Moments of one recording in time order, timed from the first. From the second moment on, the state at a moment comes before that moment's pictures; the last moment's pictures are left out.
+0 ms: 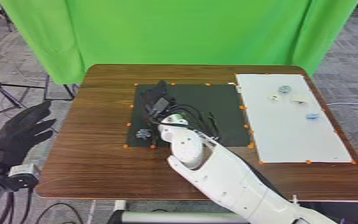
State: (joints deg) left arm 136.4 -56.2 -119.7 -122.7 51.0 -1.2 -1.0; right arm -62.1 -83.6 36.4 -75.7 -164.7 1.0 18.3
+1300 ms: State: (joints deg) left arm 135.7 -55.8 -119.3 -122.3 51.0 -2.0 -1.5; right arm -63.4 -83.1 36.3 -77.3 -164.6 0.6 21.9
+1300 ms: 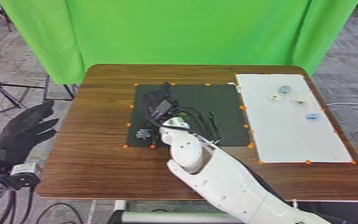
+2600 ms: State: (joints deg) left arm 138.7 -59.2 -120.6 -123.2 51.2 -2.0 0.1; right arm -80.0 -50.2 71.5 -88.6 -152.7 -2.4 36.0
